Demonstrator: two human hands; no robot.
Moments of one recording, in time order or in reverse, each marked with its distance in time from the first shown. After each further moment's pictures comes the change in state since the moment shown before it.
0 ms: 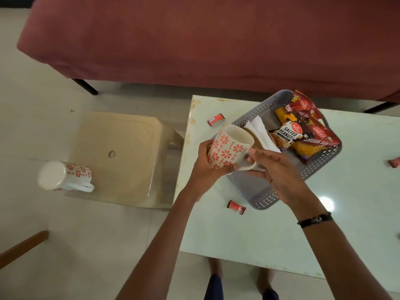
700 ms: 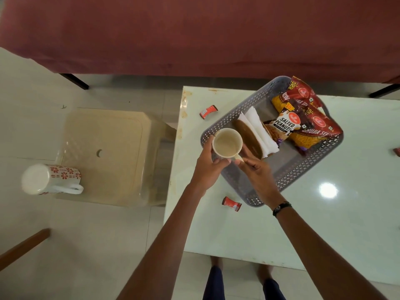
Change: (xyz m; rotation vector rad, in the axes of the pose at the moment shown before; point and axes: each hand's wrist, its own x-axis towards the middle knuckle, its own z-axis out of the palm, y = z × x) left_hand 0.032 -0.026 0.024 0.184 -0.022 -0.038; right_hand 0.058 0.100 -0.036 -0.428 0.013 -0.228
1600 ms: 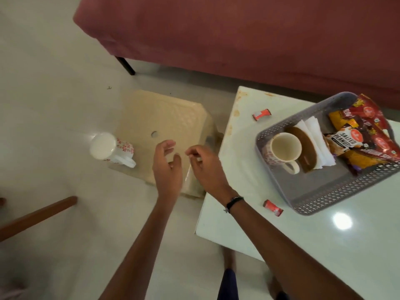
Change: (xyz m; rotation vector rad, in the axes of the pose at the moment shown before) left_hand -0.085 -0.053 -0.171 0.072 0.858 0.180; right_hand -0.006 -0.100 0.229 -0.200 -0.149 -0.313
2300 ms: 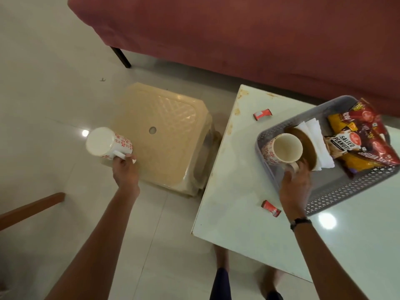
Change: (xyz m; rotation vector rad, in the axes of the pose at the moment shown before) left_hand 0.051 -0.073 -0.051 -0.115 0.274 -0.511; right_hand -0.056 0.103 -0.132 -0.405 0.626 0.434
